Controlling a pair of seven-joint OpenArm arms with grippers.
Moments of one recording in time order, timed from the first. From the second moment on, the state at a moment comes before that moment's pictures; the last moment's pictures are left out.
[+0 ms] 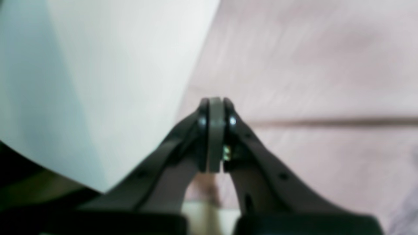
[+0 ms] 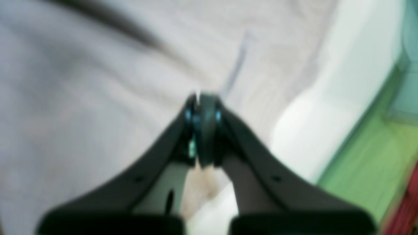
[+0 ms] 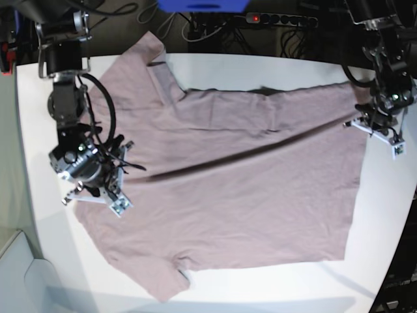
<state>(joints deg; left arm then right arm) 9.2 -16.1 -24.4 96.9 -15.6 -0.3 56.0 9.4 13.5 -5.1 97.4 -5.9 32.1 -62.6</state>
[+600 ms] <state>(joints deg) 11.1 -16.6 -24.4 97.0 -15.4 -0.3 56.9 -9.2 13.9 -0.5 96.3 -4.1 33.1 -55.1</state>
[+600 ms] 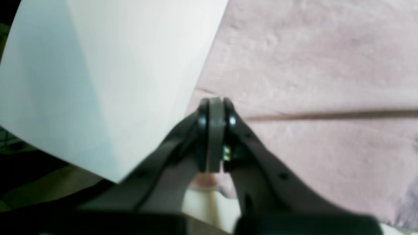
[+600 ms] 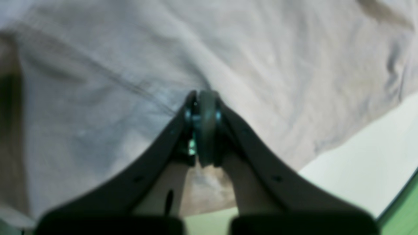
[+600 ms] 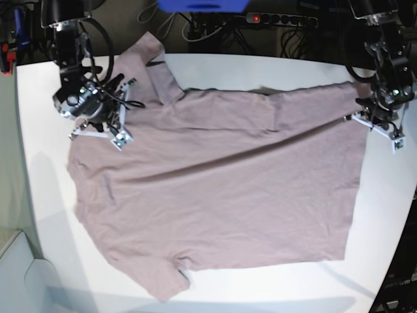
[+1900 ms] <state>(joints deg) 15.5 -24.1 -20.1 81.9 -15.7 -0.4 42.3 -21.5 11.0 5.0 115.8 -6.0 33.3 -59.3</state>
